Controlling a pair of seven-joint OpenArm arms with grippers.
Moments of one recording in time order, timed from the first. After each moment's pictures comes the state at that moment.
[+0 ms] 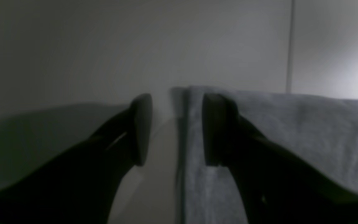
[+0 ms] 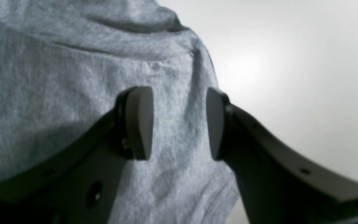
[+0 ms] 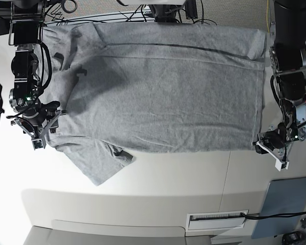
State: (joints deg) left arm -34.0 -24.4 -6.0 33.3 -19.9 -23.3 32.8; right arm 4.0 28.2 4.7 87.4 11.1 11.6 -47.5
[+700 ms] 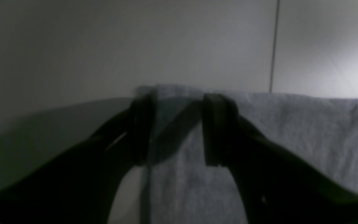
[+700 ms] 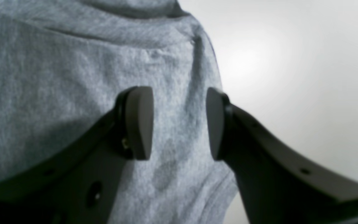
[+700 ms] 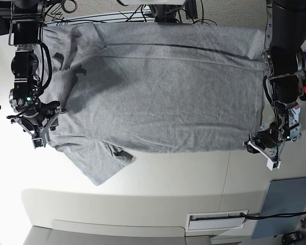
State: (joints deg) left arm -35.1 -21.4 -6.1 29.5 -18.9 -25.5 32.7; right arm 4.2 28.2 4.7 87.4 11.1 11.6 -50.0
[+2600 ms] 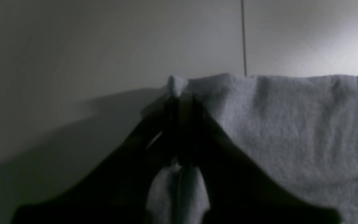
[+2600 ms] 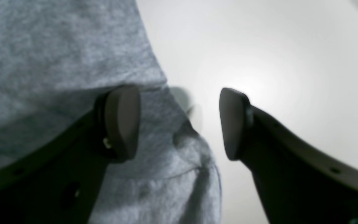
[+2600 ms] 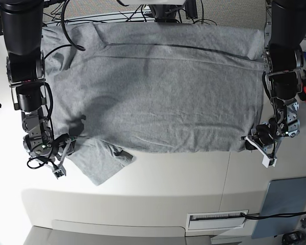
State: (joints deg) left arm -33.1 -21.4 -6.2 29.8 -17.4 -29.3 28.5; right arm 39.7 24.0 -18.9 31.5 1.6 23.3 -26.1
